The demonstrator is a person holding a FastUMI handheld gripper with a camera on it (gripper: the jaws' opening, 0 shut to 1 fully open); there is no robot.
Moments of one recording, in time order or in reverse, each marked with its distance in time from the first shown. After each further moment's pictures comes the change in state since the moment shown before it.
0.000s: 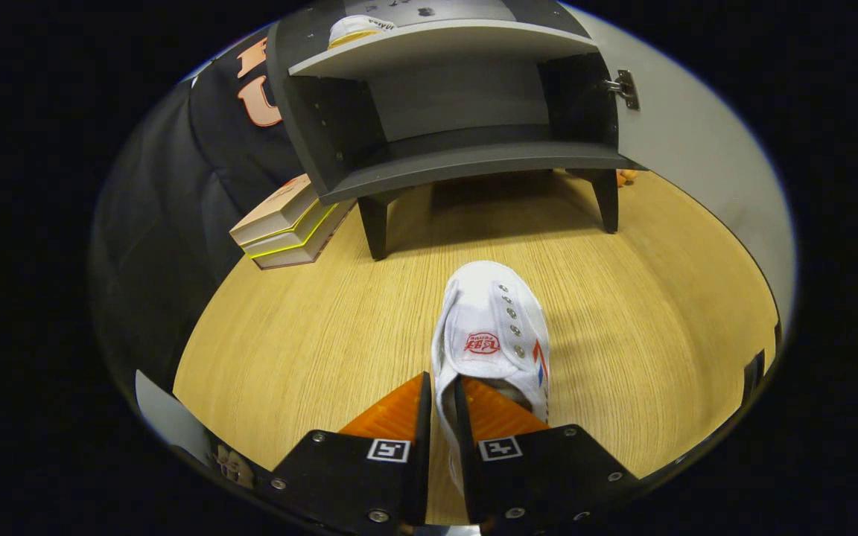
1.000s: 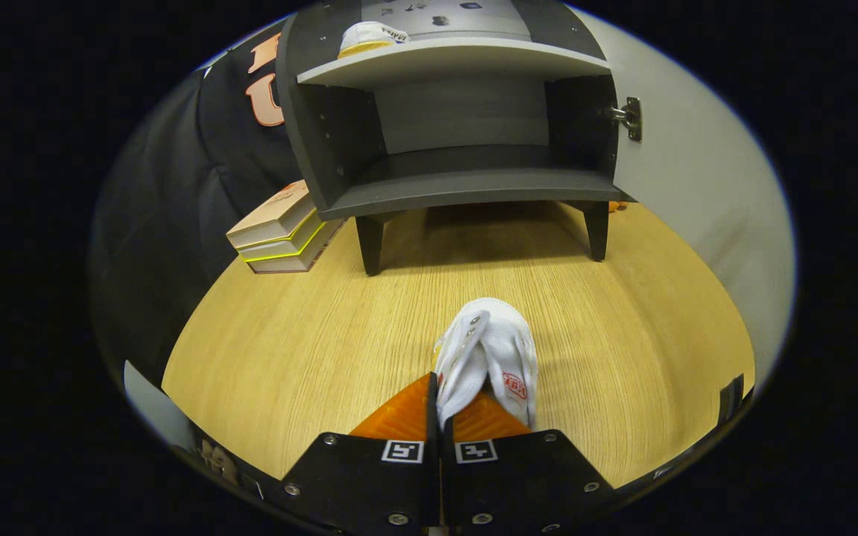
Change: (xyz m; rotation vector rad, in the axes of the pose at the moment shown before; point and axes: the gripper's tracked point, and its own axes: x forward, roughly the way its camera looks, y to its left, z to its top) arm -0.026 -0.007 0.026 -0.061 -0.061 -0.045
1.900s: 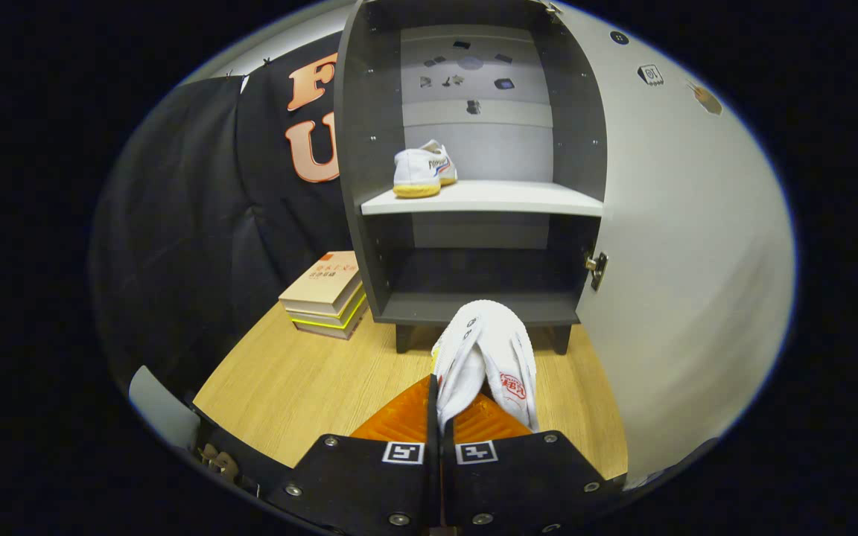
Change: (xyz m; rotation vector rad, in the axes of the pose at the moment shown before) arm -0.144 0.018 0.133 -0.100 -0.239 0.014
